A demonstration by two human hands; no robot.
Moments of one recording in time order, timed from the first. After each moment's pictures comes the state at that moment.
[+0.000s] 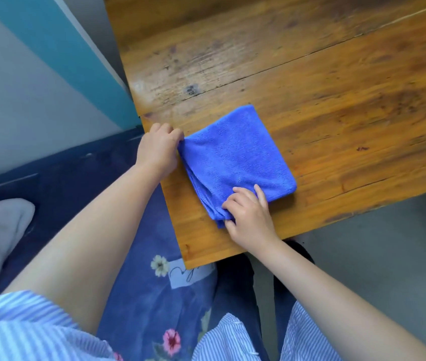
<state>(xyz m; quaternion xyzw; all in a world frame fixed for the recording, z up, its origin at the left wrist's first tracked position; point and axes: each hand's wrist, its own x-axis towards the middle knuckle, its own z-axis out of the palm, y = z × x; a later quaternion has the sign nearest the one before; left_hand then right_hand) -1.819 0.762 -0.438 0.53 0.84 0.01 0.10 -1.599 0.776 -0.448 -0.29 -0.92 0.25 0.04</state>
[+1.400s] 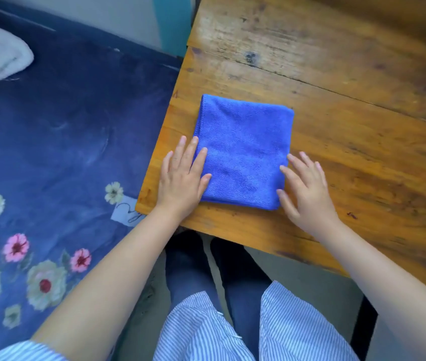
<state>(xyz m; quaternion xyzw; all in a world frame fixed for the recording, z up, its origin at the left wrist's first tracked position) -1.654 0.715 -0.483 0.32 0.95 0.07 -0.03 -1.553 0.940 -0.452 -0.02 -0.98 0.17 0.00</state>
